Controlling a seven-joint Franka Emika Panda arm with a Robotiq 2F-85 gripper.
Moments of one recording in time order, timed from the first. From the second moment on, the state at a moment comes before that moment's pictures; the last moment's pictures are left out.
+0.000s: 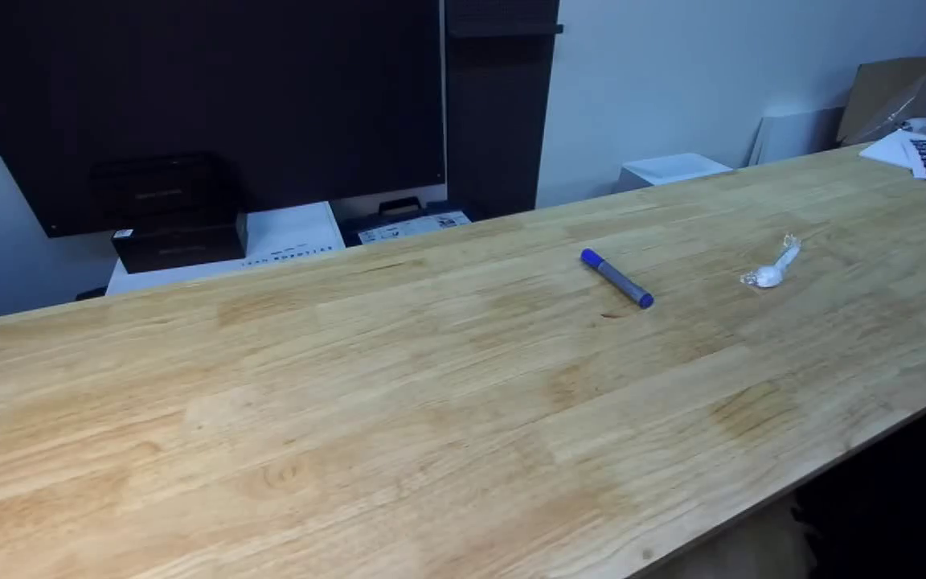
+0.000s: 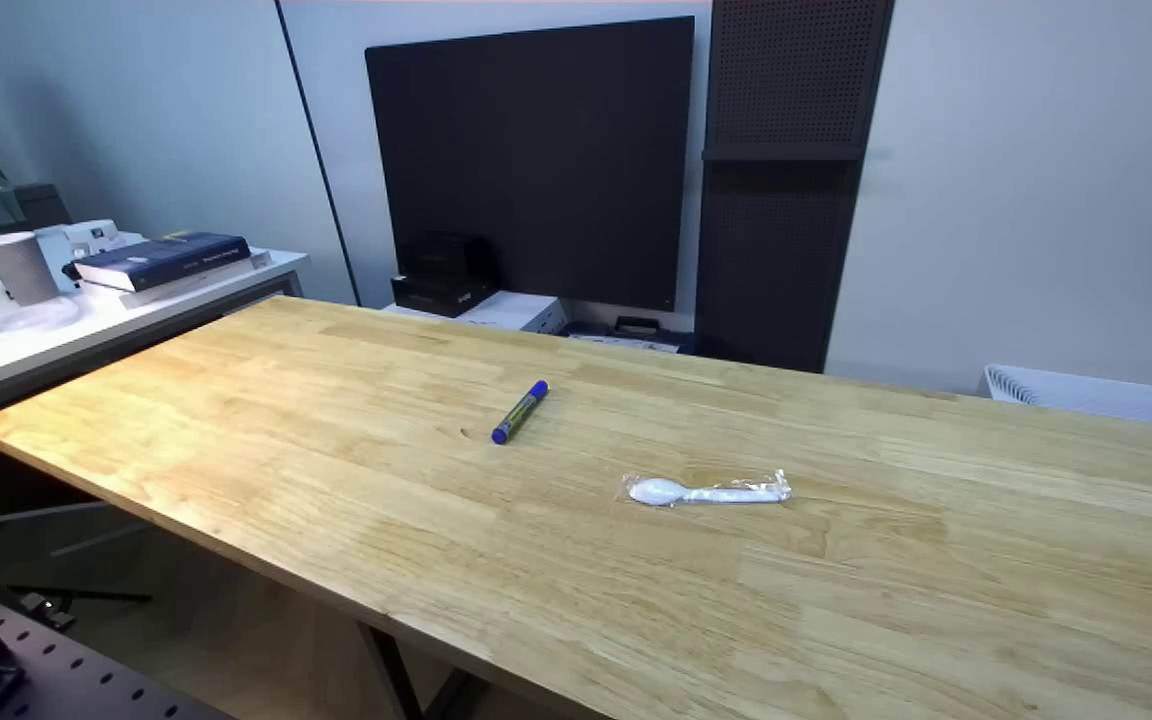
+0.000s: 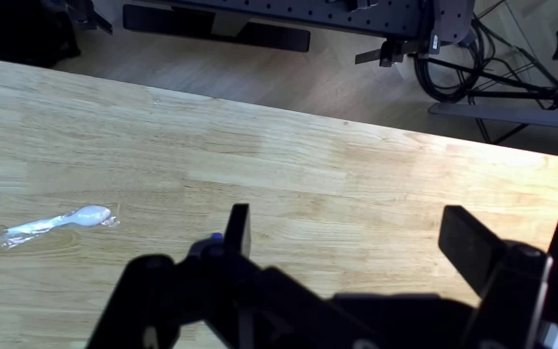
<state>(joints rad) -0.01 -0.63 -0.20 -2.44 0.08 1.69 -0.26</state>
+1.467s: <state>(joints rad) -0.19 -0.34 -0.26 -2.51 -0.12 2.33 -0.25</state>
